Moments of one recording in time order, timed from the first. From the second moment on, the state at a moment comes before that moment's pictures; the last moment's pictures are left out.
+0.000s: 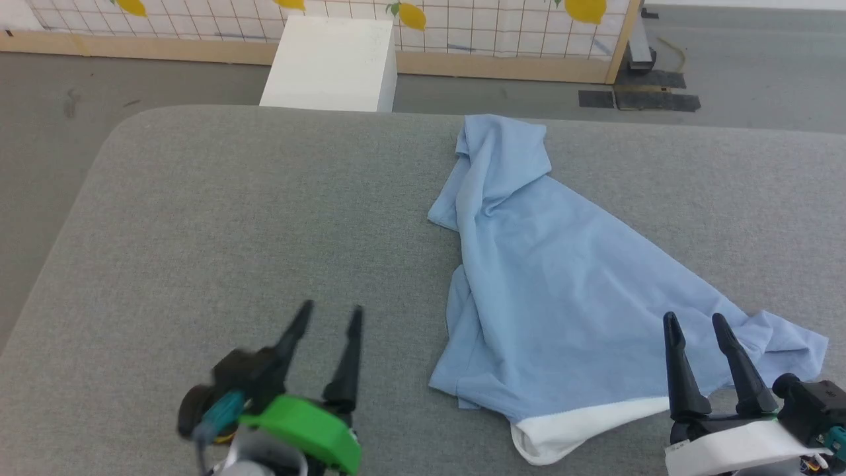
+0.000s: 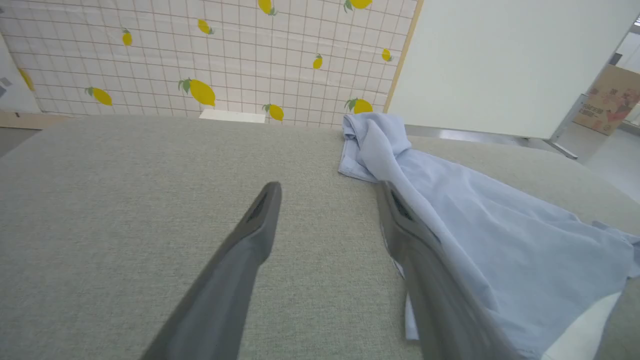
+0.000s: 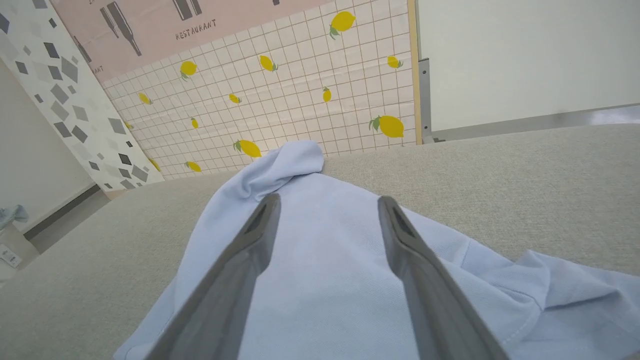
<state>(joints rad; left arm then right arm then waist) -0.05 0.31 -0.48 -0.07 -0.50 0.17 -0.18 0.12 -0.05 -0.04 -0.01 0.28 0.13 -0.18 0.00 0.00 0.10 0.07</state>
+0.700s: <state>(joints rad) -0.34 0.24 -0.70 0.27 -0.59 0.00 0.33 0.09 -0.05 -0.02 -0.02 0.28 0.13 -0.19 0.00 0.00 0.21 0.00</state>
